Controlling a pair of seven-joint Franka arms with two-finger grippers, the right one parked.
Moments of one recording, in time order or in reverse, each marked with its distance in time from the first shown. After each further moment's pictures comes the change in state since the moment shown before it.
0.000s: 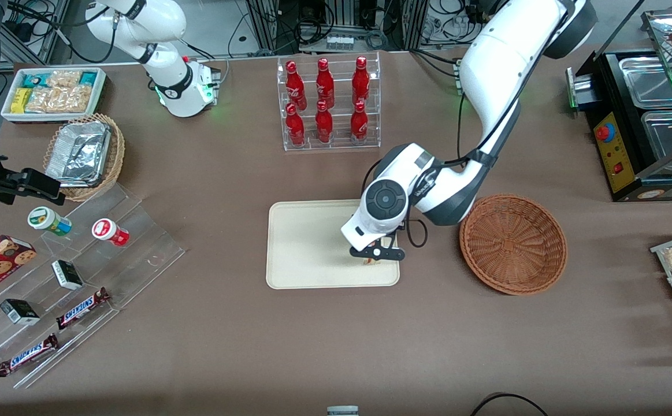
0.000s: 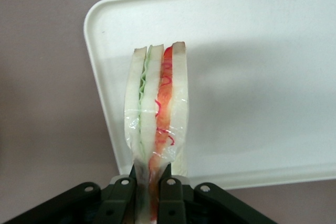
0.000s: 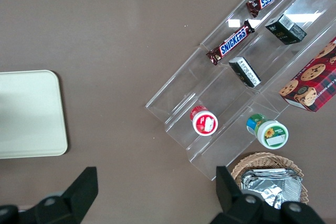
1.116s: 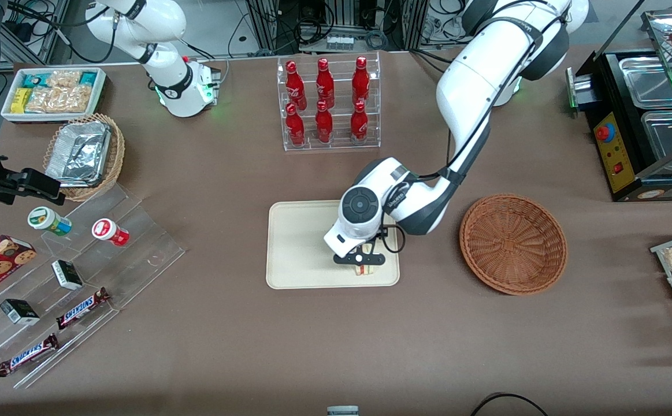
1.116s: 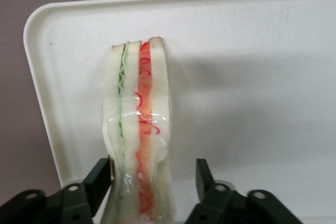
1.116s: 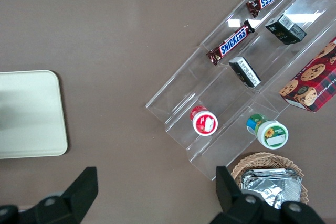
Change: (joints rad) arm -0.067 0.122 0.009 0.078 0.063 0.089 -0.135
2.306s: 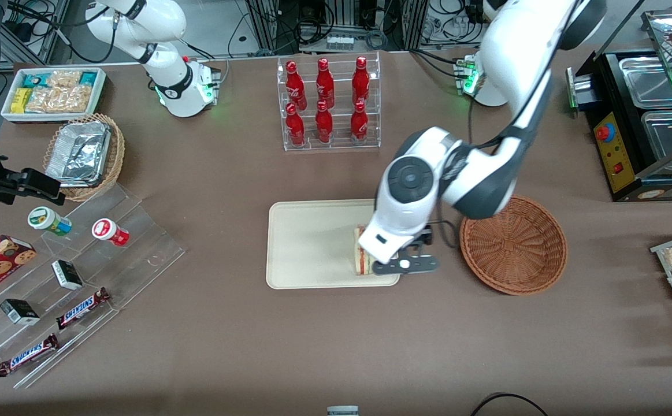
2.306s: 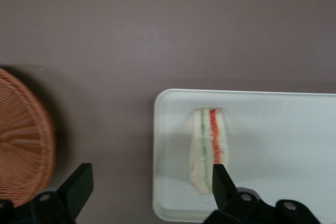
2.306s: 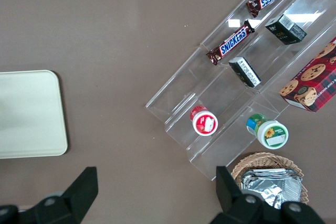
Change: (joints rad) arm 0.126 -0.239 0.021 0.067 0.035 -0.208 0.065
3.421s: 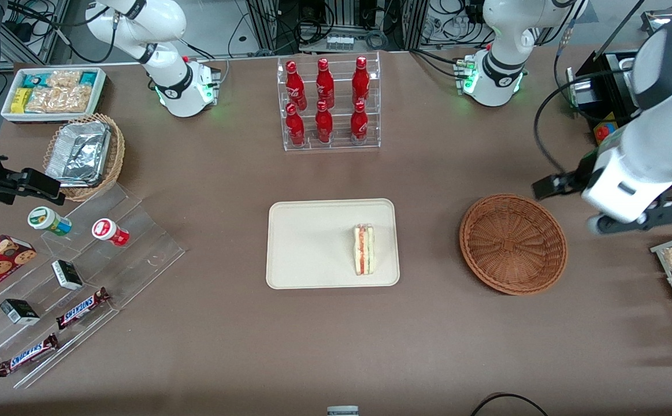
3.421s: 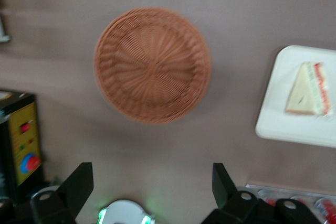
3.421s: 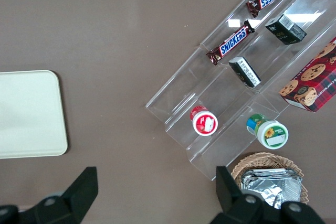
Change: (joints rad) arm 0.397 -0.389 0.042 -0.054 -0.150 -0.510 0.340
